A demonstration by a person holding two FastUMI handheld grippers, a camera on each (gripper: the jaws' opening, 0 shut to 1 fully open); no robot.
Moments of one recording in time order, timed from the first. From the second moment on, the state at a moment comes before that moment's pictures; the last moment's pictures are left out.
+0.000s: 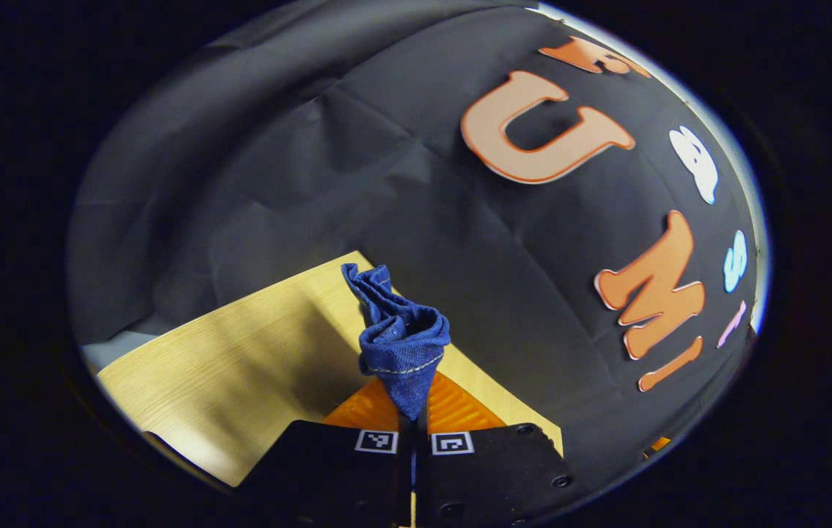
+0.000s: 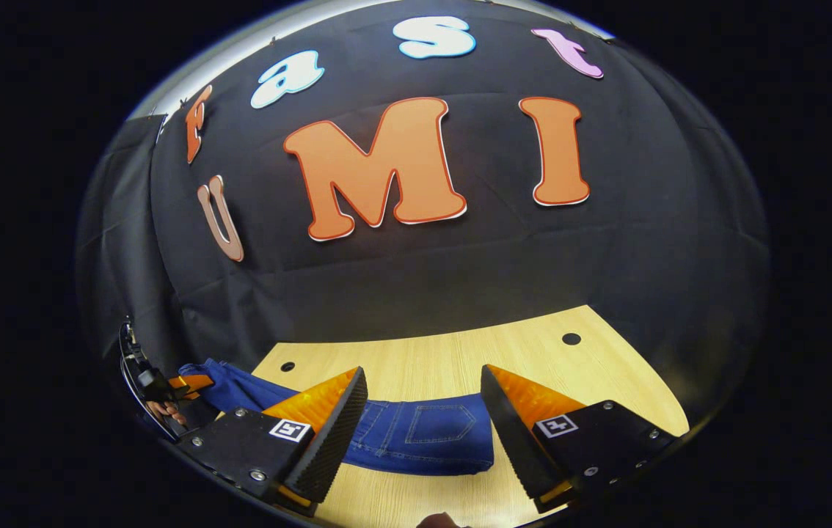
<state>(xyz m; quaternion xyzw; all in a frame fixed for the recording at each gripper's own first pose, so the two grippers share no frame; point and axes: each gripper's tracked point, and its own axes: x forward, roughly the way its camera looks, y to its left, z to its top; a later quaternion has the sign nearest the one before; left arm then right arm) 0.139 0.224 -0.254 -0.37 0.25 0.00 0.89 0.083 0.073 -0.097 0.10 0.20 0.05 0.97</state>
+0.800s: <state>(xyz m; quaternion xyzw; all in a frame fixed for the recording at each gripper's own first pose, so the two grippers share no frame) 0.165 -0.001 -0.155 -0.22 0.24 -0.17 0.93 0.085 0.027 -0.111 0.09 0.21 0.07 0.97</state>
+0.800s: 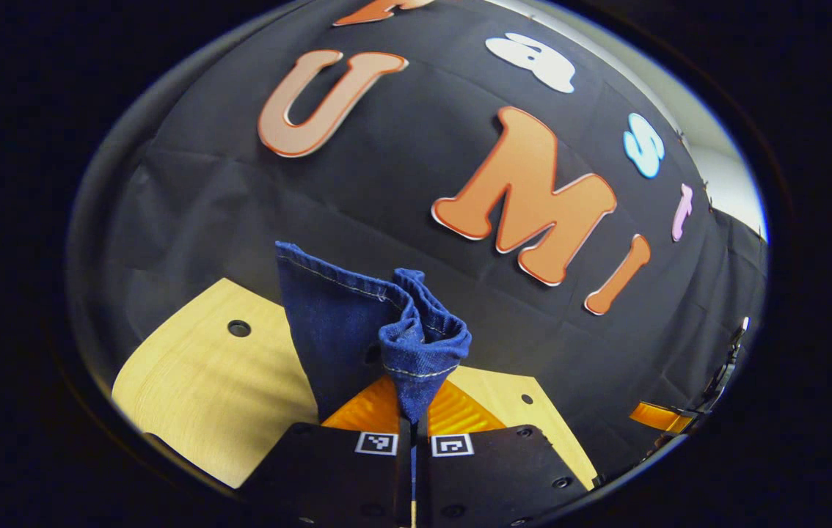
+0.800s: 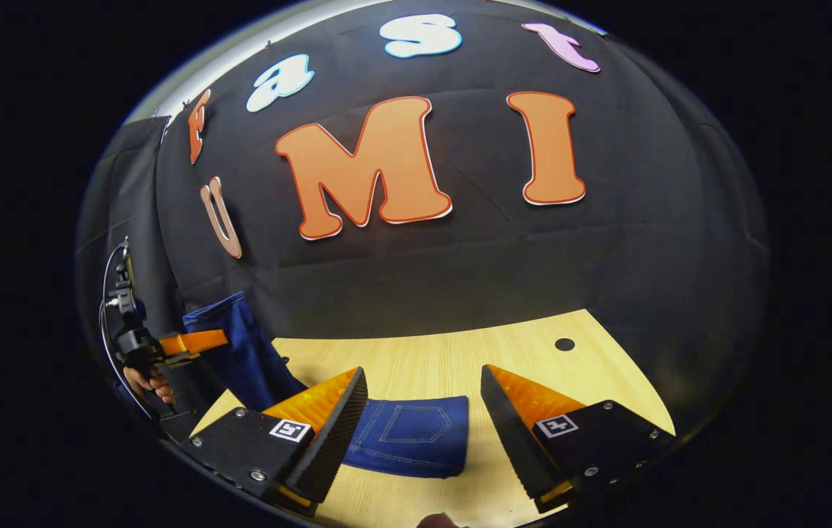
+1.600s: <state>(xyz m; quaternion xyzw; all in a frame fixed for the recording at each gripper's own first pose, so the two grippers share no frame) 0.144 -0.186 -0.220 -0.10 0.34 -0.23 0.90 0.079 -0.040 -0.126 0.12 0.22 0.05 0.97</state>
